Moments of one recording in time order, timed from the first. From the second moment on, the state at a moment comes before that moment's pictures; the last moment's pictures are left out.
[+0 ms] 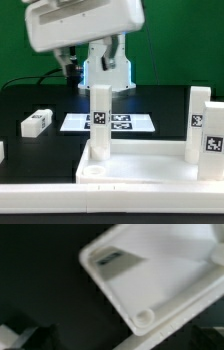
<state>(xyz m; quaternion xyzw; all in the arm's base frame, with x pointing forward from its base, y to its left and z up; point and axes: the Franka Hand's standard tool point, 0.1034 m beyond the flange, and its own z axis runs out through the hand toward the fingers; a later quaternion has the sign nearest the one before) 0.510 -0.089 0.145 -0.96 0.26 -0.06 0.10</state>
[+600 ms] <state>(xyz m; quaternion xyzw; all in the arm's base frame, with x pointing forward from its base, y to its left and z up) 0.482 -0.151 0.123 -0.99 0.10 -0.05 0.08</state>
